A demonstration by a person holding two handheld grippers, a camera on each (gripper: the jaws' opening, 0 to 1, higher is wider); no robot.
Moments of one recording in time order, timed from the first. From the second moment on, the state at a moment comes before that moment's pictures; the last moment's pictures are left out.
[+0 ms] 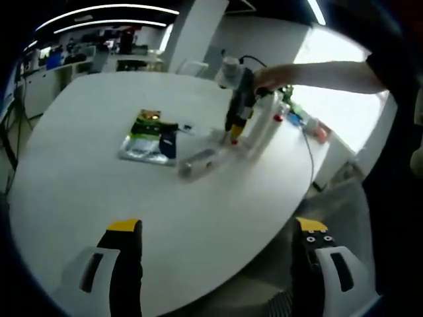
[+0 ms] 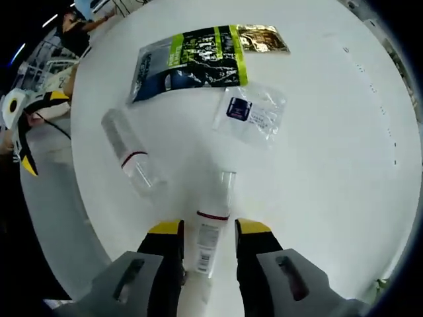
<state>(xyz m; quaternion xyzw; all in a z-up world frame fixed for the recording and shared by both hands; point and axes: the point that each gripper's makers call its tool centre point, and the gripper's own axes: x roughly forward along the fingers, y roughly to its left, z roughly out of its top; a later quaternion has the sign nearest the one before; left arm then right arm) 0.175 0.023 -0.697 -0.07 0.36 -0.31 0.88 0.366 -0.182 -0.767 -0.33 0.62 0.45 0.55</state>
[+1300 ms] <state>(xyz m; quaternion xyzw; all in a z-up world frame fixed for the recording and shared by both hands) 0.173 0.024 -0.700 -0.06 0.37 -0.31 0.87 0.368 -0.183 -0.767 -0.37 0.56 0.46 0.58</state>
